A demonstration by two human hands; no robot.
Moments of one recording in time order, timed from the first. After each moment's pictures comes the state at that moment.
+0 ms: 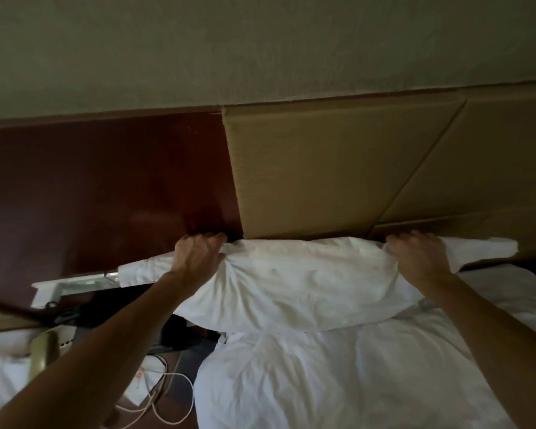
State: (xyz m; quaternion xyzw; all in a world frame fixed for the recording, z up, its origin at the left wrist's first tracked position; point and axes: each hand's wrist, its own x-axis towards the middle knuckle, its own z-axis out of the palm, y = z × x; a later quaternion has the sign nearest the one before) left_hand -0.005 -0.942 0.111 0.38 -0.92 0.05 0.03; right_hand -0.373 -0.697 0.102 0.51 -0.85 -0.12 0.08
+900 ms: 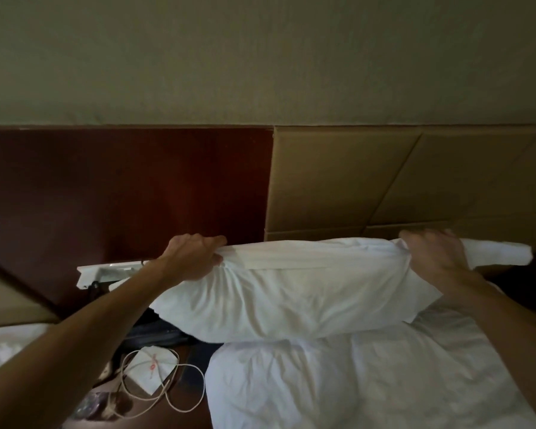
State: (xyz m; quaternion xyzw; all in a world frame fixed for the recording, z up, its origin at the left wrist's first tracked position) left_hand 0.109 -0.900 0.207 0.32 -0.95 -0.02 -0.04; right_hand -0.270 -0.632 0.240 0.46 -0.86 -0.17 0.12
